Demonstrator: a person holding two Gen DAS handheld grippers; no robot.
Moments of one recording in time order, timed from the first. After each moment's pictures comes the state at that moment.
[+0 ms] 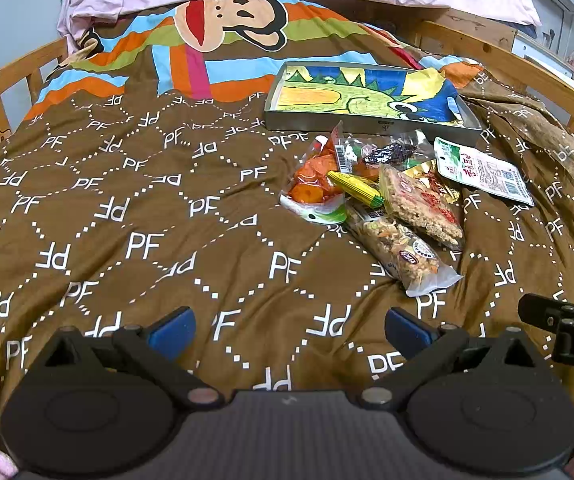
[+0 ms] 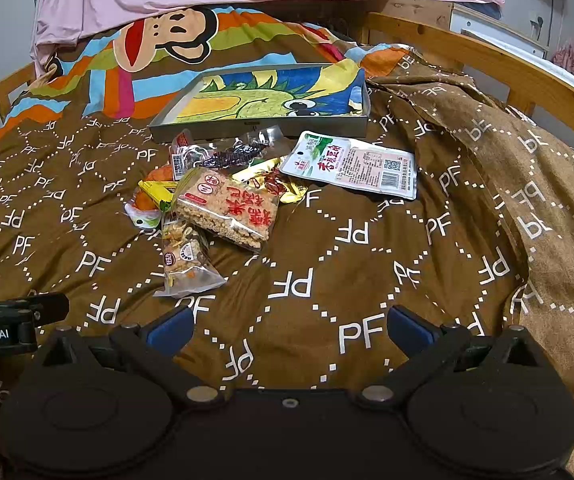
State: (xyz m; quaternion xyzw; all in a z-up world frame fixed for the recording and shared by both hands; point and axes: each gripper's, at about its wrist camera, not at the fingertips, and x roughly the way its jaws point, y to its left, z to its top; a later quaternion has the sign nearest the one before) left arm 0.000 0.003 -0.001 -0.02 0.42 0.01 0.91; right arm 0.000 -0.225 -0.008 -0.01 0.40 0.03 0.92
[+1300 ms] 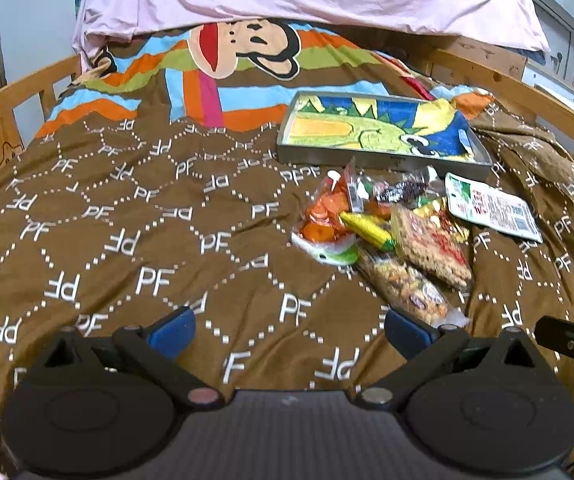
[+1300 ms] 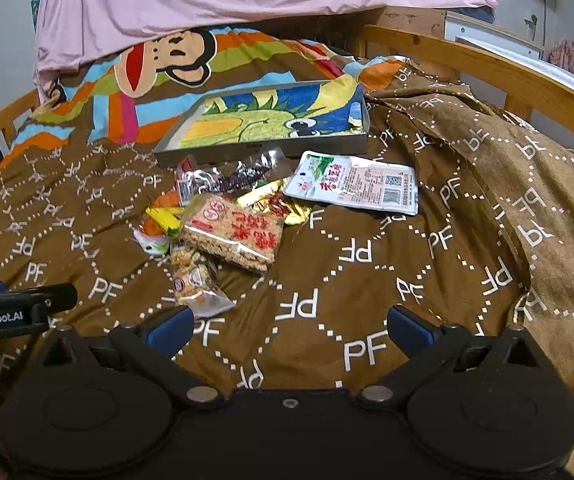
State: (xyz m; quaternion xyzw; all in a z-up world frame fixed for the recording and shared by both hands) left arm 0.014 0.006 0.011 -0.03 0.38 0.03 0.92; right arm 0.002 -0.232 0.003 0.02 0.37 0.03 0.93
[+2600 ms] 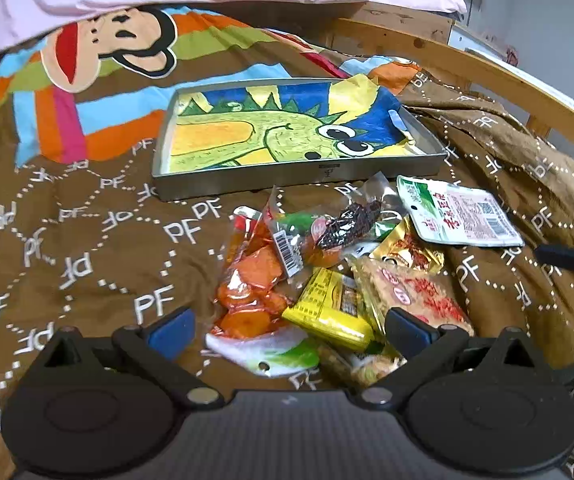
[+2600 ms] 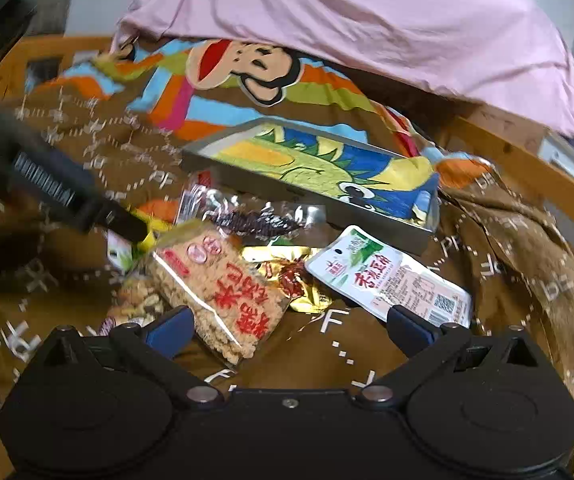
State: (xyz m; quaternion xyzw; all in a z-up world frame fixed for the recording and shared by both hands) left arm 0.162 0.001 -0.033 0.01 0.39 -0.16 0.91; right arm 0.087 -0.210 -0.052 -0.17 0.27 0.13 0.94
